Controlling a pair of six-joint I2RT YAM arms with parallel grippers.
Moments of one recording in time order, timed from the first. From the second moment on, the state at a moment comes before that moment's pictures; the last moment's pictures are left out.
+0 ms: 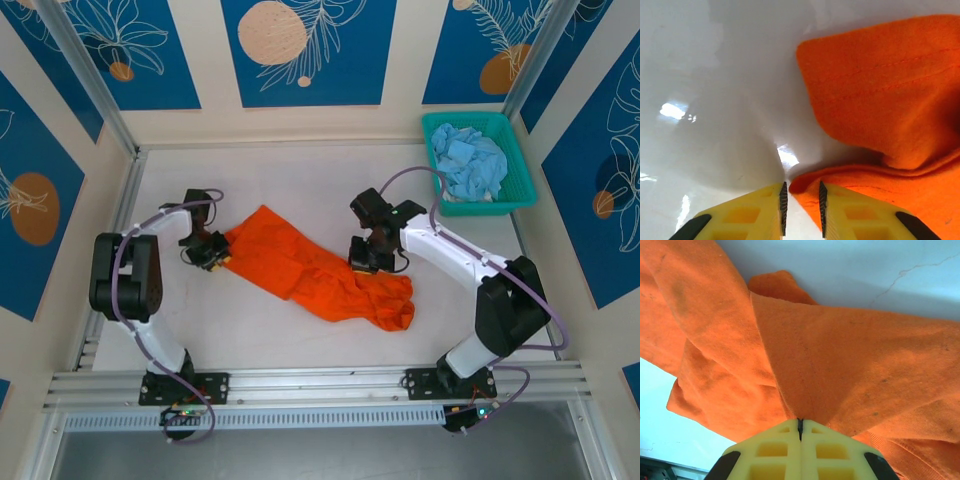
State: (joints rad) left arm -0.07 1.78 1.10 -0.78 0.19 -0.68; right arm 0.59 1.55 1.19 -0.99 -0.18 0.73
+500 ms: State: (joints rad) left arm -0.06 1.76 1.14 -0.80 0.22 -0.68; right arm 0.49 1.47 1.27 -1.03 -0.19 0.73
